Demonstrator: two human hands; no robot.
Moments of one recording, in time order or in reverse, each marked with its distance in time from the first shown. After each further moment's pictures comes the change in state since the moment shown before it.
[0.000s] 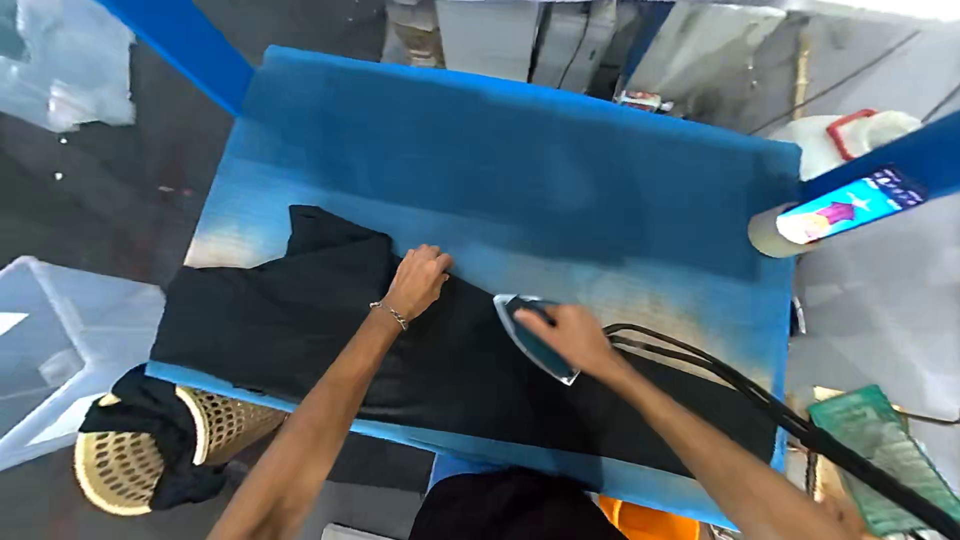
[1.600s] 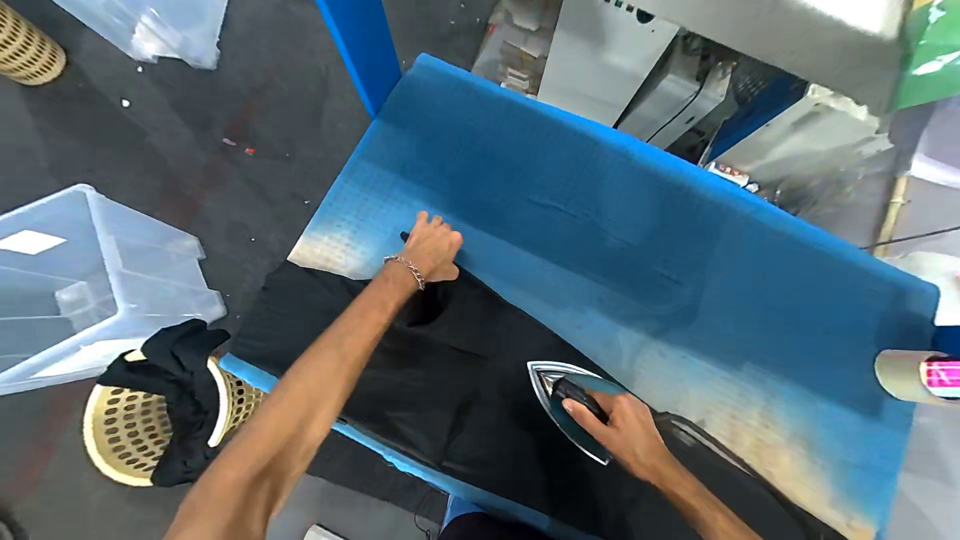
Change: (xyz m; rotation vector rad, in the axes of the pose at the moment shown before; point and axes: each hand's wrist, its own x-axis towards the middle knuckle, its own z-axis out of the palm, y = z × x) left_hand 0.006 -0.200 -0.118 0.319 -0.322 -0.256; right_hand 0.047 -0.096 0.066 -0.187 -0.136 -0.116
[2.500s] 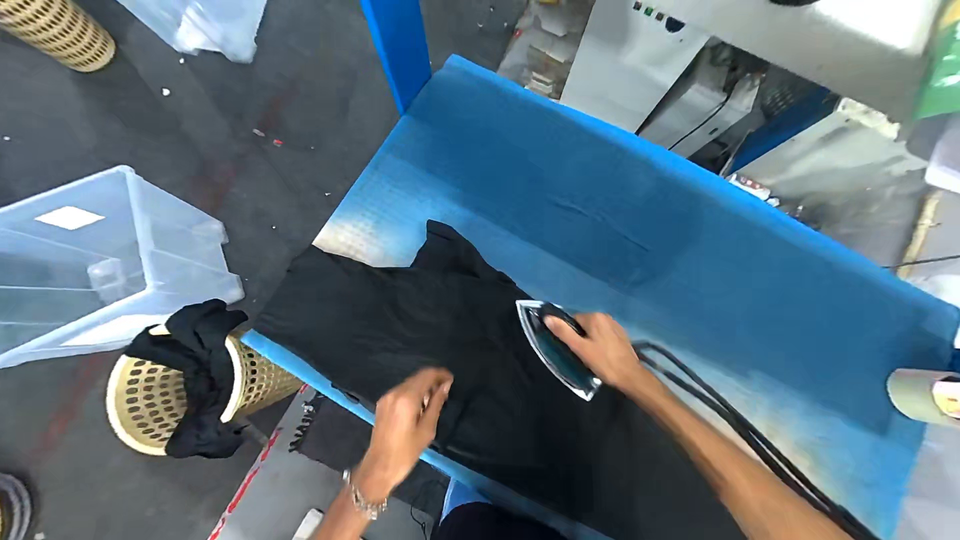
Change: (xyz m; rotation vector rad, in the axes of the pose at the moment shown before) left_hand -0.258 0.122 0.098 -0.876 0.386 -0.280; right_hand 0.087 -0.049 -0.047 0.035 0.105 -0.075
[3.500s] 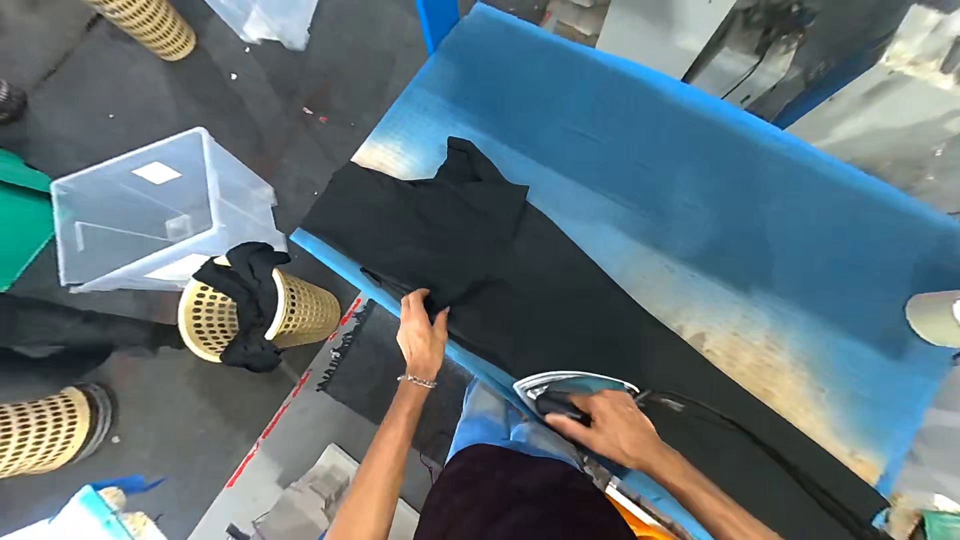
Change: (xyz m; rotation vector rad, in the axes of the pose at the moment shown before) left_hand -0.082 -0.018 0.088 0.119 0.494 -0.310; right_hand -0.262 0.056 0.102 -0.196 -0.360 -0.209
